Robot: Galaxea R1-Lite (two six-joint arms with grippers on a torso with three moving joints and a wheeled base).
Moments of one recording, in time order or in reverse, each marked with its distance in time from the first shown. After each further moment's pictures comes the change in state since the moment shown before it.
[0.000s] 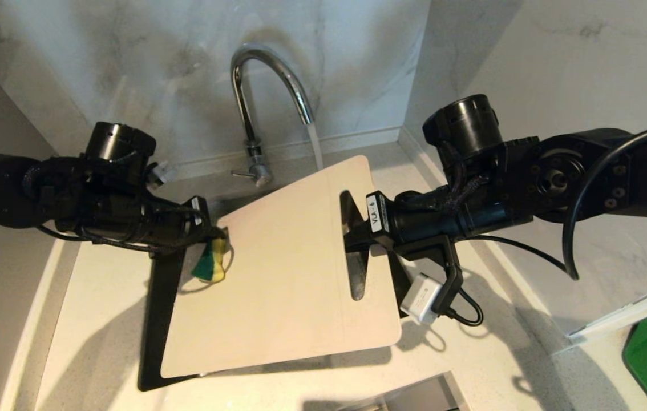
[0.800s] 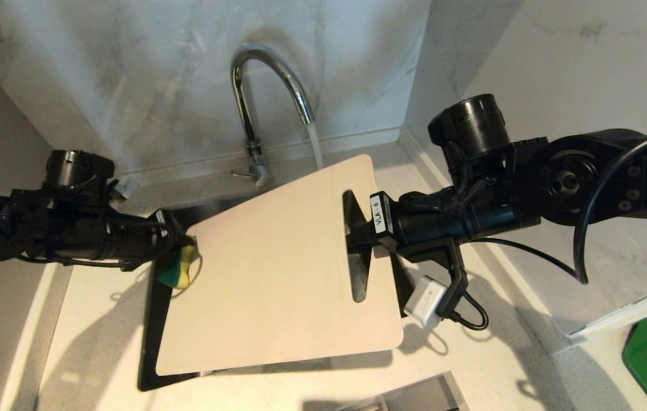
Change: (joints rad) left arm 0.147 -0.034 0.191 -0.221 -0.074 0.009; right arm -0.001 -0.019 0.025 -0.001 0.002 0.006
